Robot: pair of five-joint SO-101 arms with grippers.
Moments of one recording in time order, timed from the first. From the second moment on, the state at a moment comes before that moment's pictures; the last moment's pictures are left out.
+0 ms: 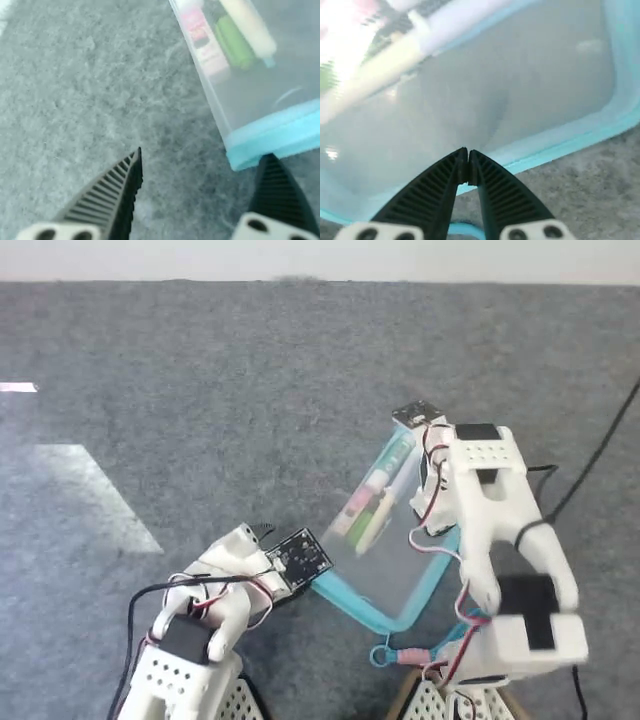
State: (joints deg) left arm 14.2 -92.4 96.5 56.0 -33.4; right arm -6.9 0.2 26.7 72.5 24.7
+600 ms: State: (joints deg) left arm 20.9 -43.8 79.3 39.8 -29.9; right arm -6.0 -10.0 38.7 65.8 24.0
